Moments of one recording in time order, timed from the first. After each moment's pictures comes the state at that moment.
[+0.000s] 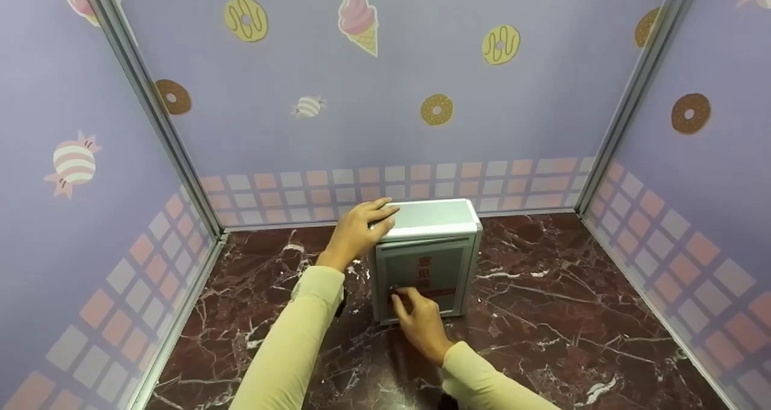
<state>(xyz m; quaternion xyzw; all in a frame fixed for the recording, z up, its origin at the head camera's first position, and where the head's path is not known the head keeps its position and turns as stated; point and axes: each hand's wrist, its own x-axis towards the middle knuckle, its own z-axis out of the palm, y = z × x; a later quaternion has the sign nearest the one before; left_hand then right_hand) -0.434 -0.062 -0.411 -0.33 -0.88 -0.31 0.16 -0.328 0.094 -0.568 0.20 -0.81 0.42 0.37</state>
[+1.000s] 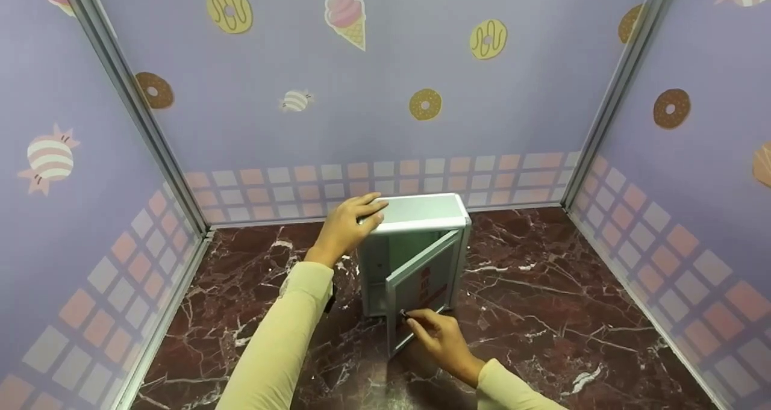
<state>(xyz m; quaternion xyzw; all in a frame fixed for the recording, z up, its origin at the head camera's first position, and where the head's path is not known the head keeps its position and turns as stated) -0.436 -0.060 -0.412 -0.33 -0.87 -0.32 0.16 -0.272 0.144 -0.558 0.31 -0.75 0.49 0.30</state>
